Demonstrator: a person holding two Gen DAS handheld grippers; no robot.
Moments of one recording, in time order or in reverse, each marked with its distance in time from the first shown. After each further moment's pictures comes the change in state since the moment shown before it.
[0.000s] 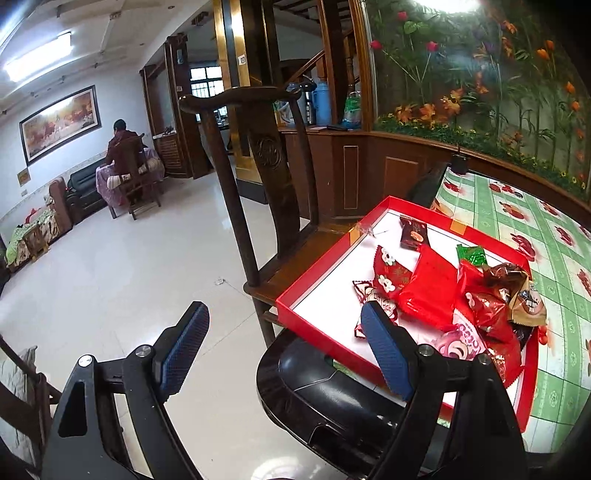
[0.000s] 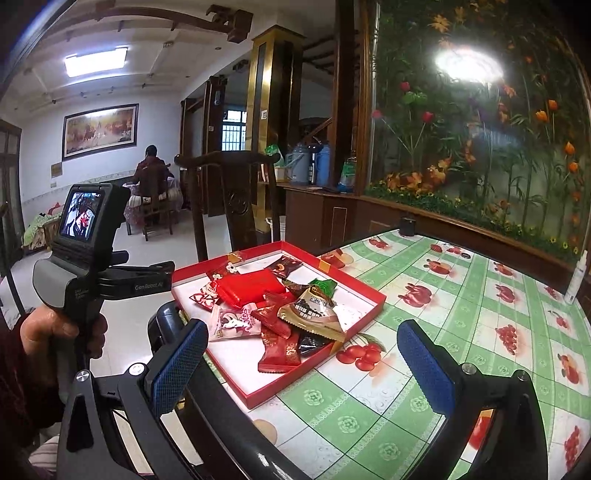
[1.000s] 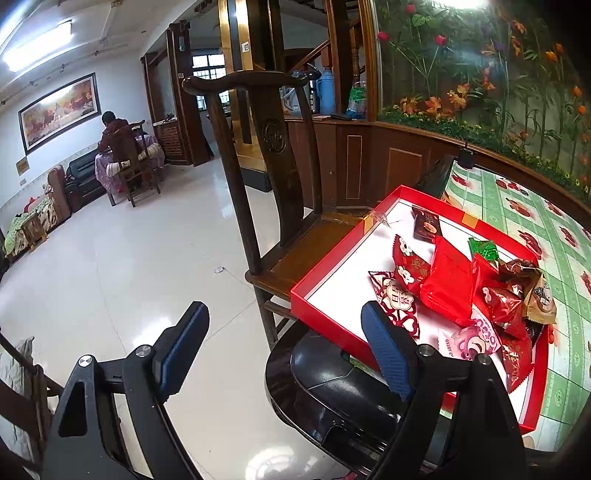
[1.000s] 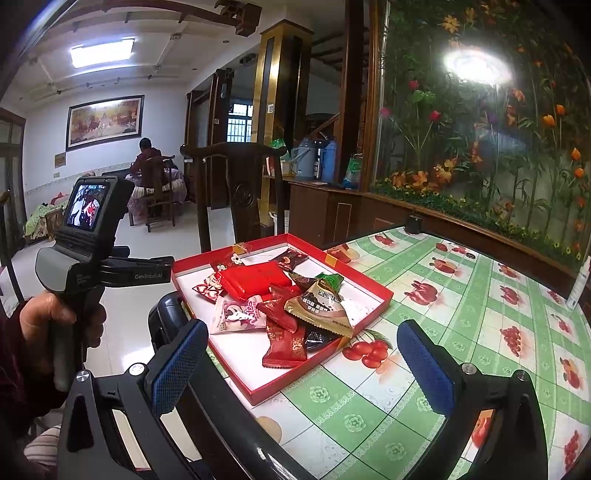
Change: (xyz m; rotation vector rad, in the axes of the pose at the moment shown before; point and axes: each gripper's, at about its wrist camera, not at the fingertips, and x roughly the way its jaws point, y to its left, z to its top) left arm 0.017 0.012 -0.001 -0.016 0.046 -0.003; right arm 0.005 0.010 -0.002 -0.029 0.018 0.006
